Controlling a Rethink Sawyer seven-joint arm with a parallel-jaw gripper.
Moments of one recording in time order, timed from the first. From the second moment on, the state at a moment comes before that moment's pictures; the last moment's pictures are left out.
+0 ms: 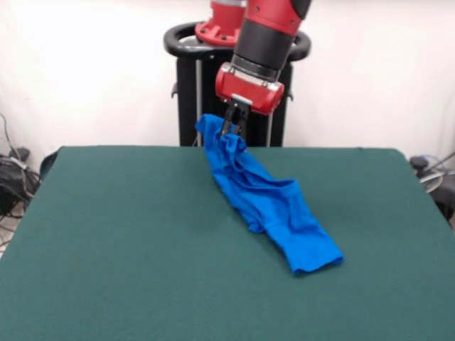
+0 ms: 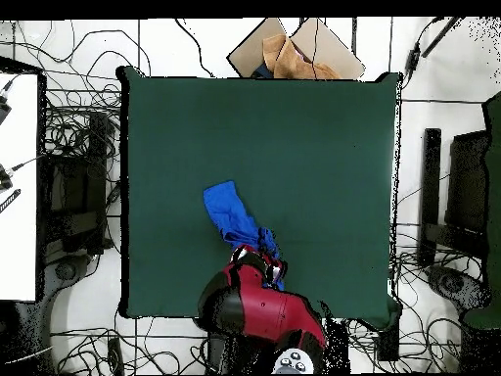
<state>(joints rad) 0.01 -0.71 -0.35 2.09 -0.09 -0.07 2.02</state>
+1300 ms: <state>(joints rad) 0.17 -0.75 -0.45 2.03 -0.08 -0.13 2.02</state>
